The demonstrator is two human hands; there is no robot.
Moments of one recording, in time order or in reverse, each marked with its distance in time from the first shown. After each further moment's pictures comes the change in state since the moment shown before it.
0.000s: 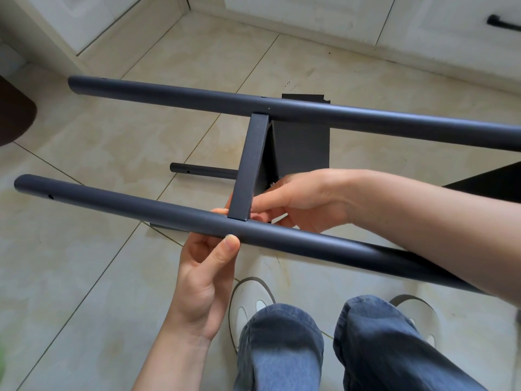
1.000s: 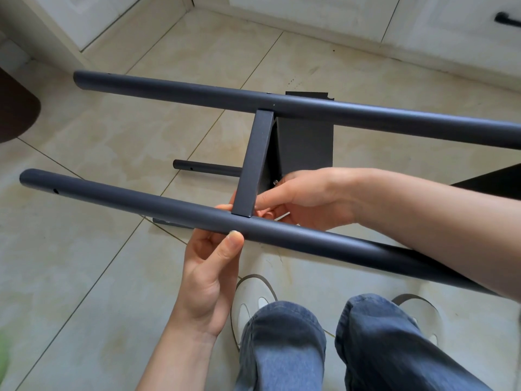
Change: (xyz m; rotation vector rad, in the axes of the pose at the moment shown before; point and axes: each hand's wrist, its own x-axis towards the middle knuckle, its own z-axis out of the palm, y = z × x) left_hand 0.000 -0.005 -0.002 -0.058 0.049 -0.032; right_hand -0.001 0.001 0.004 0.017 0.049 -0.013
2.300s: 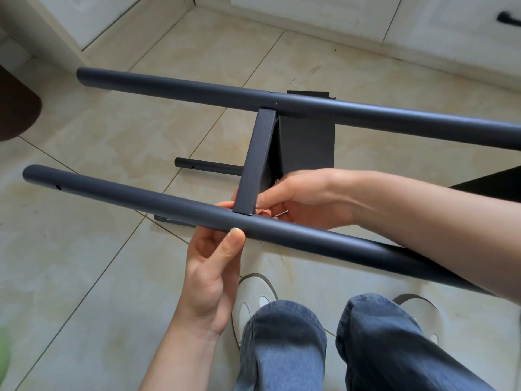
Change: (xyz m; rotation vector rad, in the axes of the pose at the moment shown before) left_hand 0.000 -0.001 0.002 -0.008 0.005 0.020; right_hand 0.003 0.002 0.001 0.136 -0.061 -0.026
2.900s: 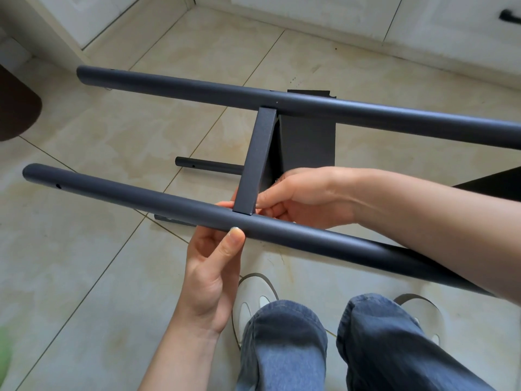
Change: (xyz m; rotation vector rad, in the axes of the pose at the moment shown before) left_hand 0.002 0.000 -0.002 0.009 -0.031 0.014; right_hand 0.002 -0.001 -0.003 -0.034 -0.006 -0.001
